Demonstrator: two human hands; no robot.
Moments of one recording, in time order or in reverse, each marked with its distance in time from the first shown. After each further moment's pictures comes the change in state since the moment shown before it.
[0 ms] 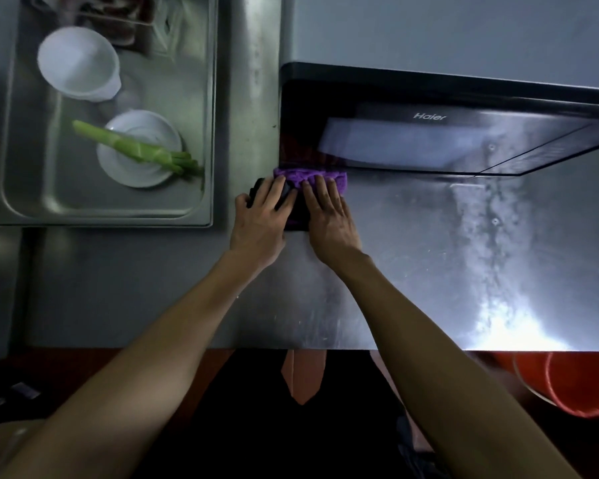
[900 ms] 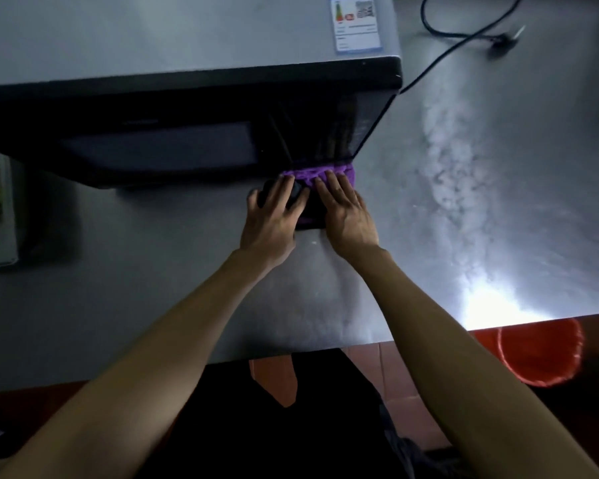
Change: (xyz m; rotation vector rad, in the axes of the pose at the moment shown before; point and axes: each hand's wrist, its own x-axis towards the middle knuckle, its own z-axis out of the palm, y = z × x) left_hand 0.107 0.286 0.006 0.035 0.020 0.173; right_hand -0.082 0.297 -0.082 0.027 0.132 0.064
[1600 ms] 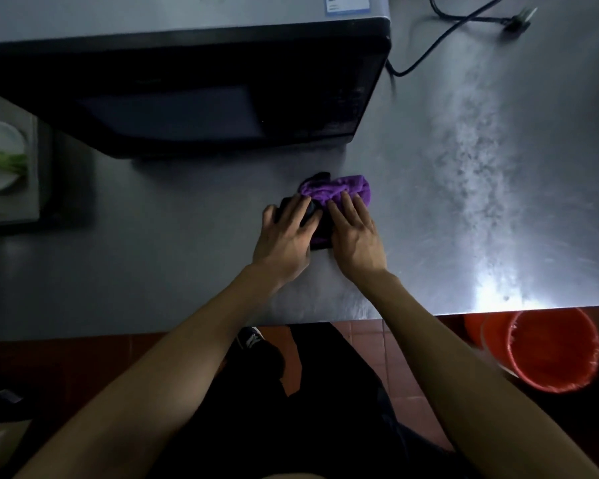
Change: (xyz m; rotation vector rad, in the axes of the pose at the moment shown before) left_hand -0.061 0.054 0.006 -0.053 0.016 0.005; right_hand -0.083 0.003 0.017 0.084 0.052 0.015
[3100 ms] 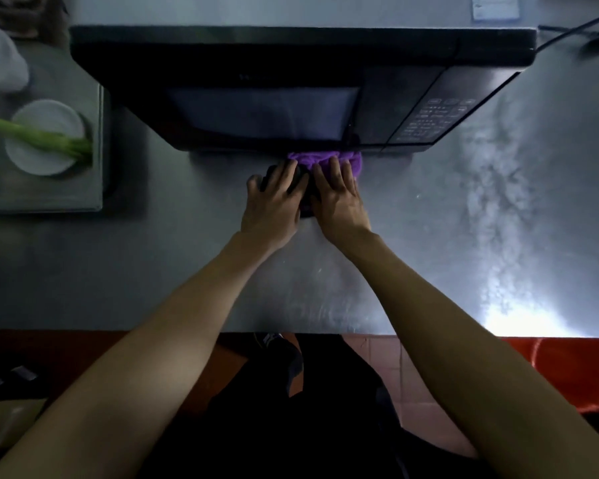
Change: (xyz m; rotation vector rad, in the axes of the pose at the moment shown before) left_hand -0.003 -0.142 -0.013 0.029 0.006 -0.130; right_hand 0.103 -0.120 0.044 -0.003 -0.158 -0.022
